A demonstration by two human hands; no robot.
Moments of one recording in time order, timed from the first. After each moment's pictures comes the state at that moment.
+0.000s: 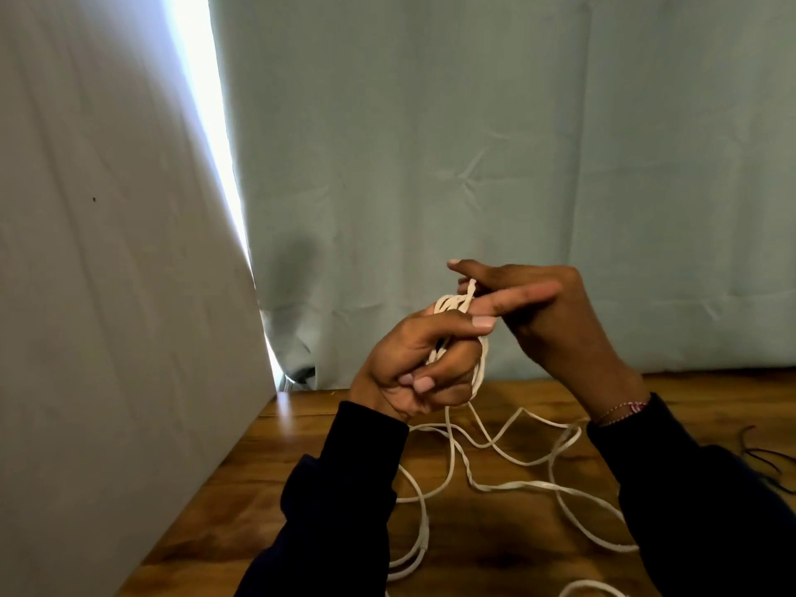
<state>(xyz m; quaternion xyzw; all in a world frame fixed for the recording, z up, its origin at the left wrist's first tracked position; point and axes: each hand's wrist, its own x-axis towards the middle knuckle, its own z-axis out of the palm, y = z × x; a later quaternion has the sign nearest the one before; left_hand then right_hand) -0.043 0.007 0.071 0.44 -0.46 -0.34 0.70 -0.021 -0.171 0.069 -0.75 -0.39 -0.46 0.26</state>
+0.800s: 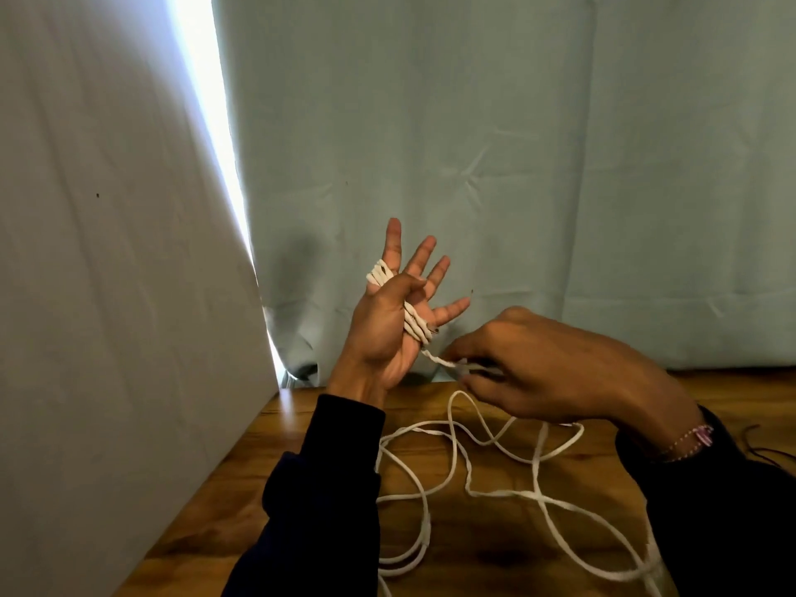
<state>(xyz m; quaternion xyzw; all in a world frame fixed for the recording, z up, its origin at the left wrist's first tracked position) -0.014 0.013 0.076 0.45 -0.30 0.02 0.84 -0.073 -0.151 0.083 -0.90 -0.40 -0.17 0.06</state>
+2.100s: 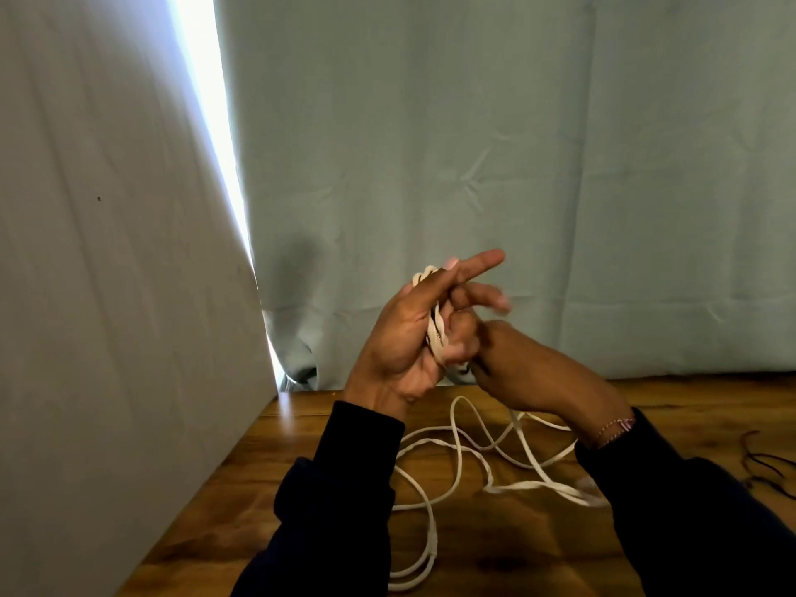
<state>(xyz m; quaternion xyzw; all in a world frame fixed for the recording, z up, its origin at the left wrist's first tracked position) -0.042 -0.002 0.079 0.46 -0.39 -0.13 0.79 -0.030 -0.144 0.056 -0.91 -0.34 -0.16 0.19</state>
